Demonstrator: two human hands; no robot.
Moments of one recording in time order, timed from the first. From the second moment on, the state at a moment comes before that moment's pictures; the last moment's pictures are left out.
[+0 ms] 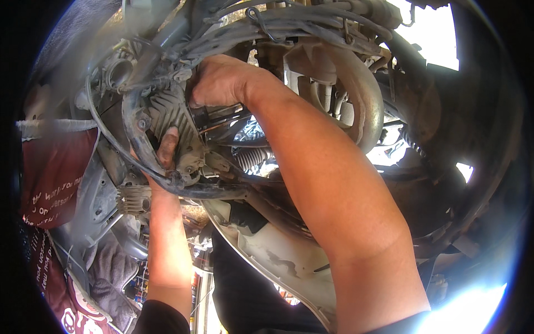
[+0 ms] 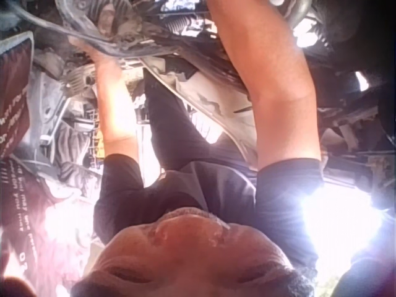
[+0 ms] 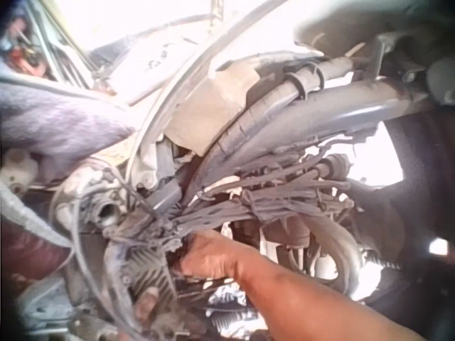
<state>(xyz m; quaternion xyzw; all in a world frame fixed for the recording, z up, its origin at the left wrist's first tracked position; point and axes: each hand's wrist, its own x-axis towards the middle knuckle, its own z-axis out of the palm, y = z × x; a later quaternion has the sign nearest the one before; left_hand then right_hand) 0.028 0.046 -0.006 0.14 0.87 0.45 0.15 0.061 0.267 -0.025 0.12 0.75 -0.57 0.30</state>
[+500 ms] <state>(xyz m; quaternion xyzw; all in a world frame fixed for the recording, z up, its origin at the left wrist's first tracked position) 0.025 0.041 -0.011 0.16 0.86 0.47 0.15 0.068 0.251 -0.040 0.17 0.69 -0.65 0.26</state>
